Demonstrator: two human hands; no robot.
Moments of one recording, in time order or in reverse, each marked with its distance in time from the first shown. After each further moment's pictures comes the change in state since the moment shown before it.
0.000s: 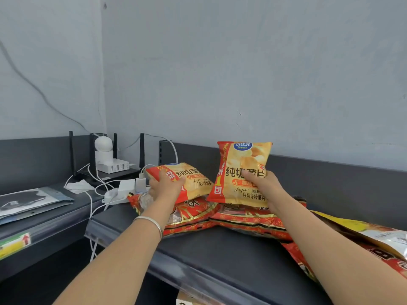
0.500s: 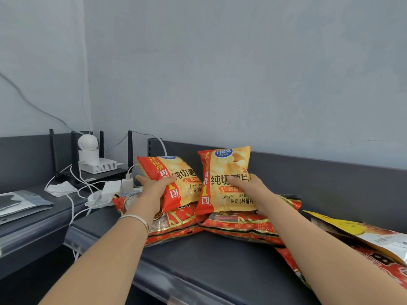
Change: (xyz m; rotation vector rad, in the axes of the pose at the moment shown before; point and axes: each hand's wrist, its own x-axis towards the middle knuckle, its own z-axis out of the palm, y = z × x) left_hand 0.023 0.000 0.009 -0.594 -0.183 -0.298; right_hand 0.025 0.015 0.008 -0.105 -0.117 0.050
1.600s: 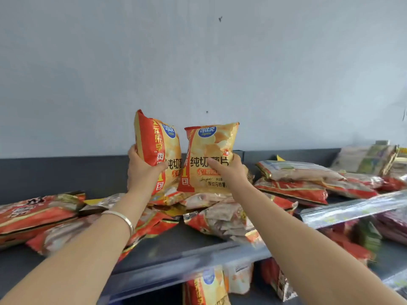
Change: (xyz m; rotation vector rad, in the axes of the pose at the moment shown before) left_hand -0.398 -0.058 0.324 0.107 -0.579 0.609; right_hand -0.352 0.007 -0.390 -0.092 0.883 -0.145
